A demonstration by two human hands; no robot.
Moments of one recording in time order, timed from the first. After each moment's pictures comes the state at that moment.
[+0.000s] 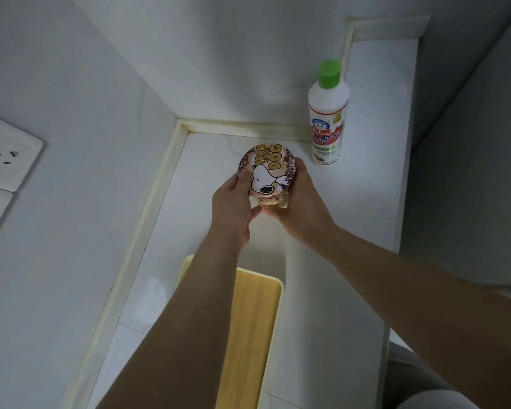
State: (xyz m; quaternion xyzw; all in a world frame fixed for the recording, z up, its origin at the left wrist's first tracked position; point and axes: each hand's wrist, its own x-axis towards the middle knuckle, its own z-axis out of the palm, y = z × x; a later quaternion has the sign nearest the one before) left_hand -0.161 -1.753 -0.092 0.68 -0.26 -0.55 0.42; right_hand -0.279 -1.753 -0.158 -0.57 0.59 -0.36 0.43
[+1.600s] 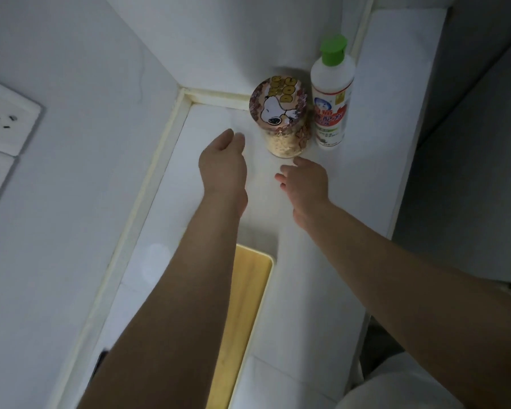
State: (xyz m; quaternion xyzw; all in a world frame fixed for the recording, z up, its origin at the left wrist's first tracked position) left_hand -0.186 -1.767 -0.057 0.73 -0.21 -0.46 0.46; right_hand -0.280 -1.763 -0.137 -0.19 0.64 -0.37 0.64
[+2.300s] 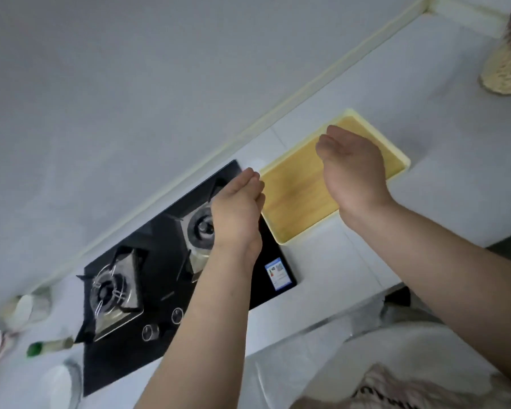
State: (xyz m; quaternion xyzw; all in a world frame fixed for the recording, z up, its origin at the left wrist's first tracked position) left_hand -0.169 -1.367 0.032 0.73 0.07 -0.24 0.64; right_hand -0.241 -1.489 0.001 -0.56 0.39 -0.27 0.68
